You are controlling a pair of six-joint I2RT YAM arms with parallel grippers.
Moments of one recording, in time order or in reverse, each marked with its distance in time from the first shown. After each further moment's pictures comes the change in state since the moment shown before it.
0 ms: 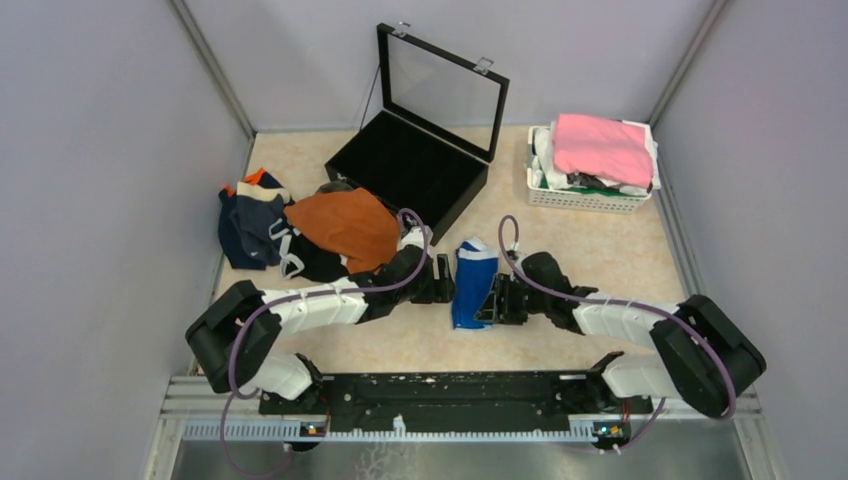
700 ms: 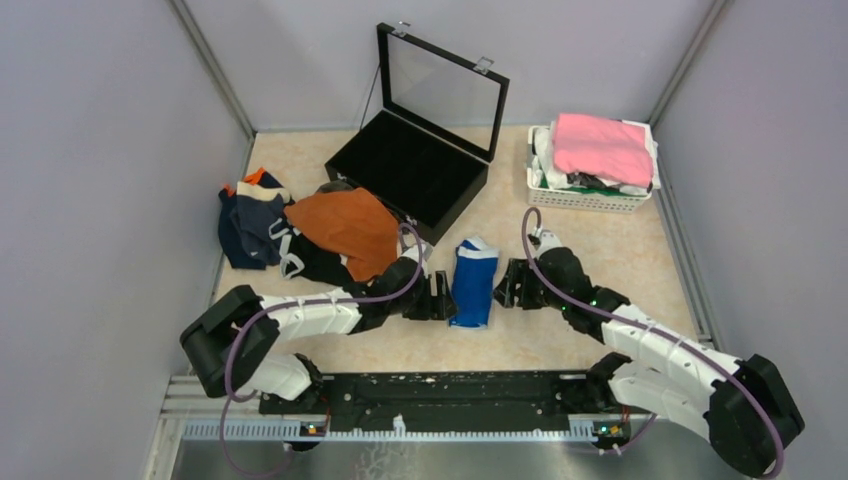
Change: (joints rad) left arm 0.000 -0.047 -0.099 0.058 0.165 -0.038; right arm 0.011 -0.299 0.063 -0.251 0.330 -0.165
